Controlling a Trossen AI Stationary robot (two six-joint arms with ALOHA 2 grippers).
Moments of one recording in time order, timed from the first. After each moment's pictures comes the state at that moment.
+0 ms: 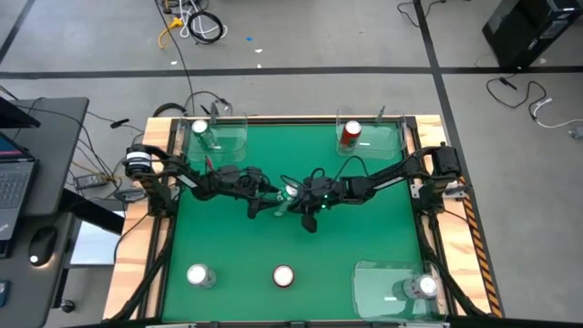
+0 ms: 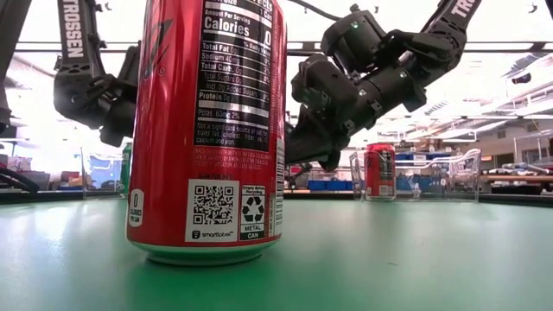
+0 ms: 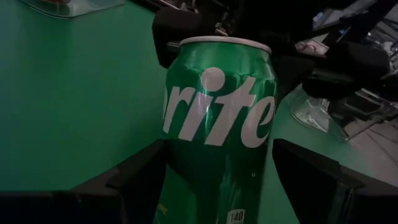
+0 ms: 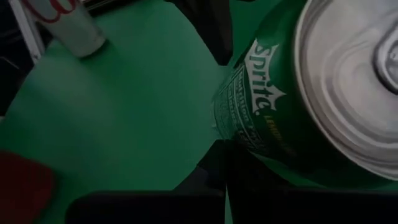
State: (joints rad) left arm 0.16 1.73 0.36 1.17 0.30 -0.41; right arm -0.02 1.83 0.84 0.45 -0.11 0.31
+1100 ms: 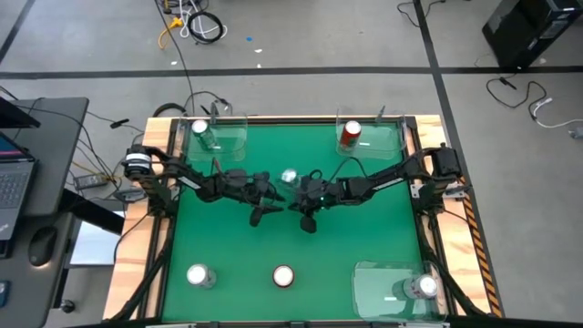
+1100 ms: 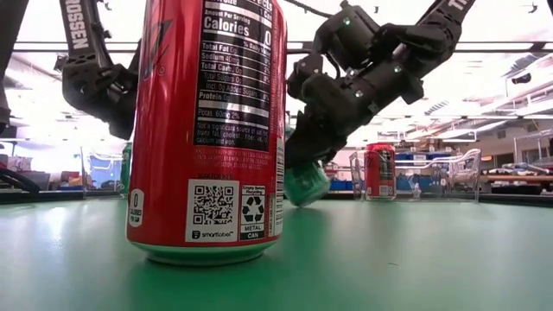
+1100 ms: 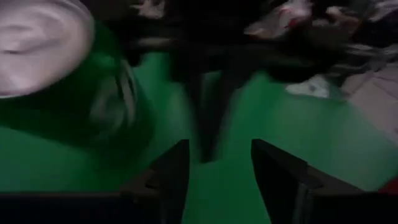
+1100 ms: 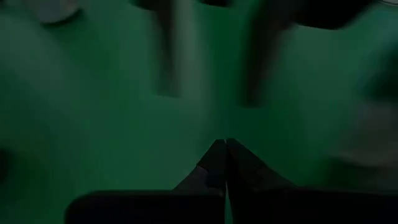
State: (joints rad) left arm 0.12 1.73 0.44 1.04 0.30 -0.18; right arm 0.02 1.83 0.89 0.31 -0.02 0.16
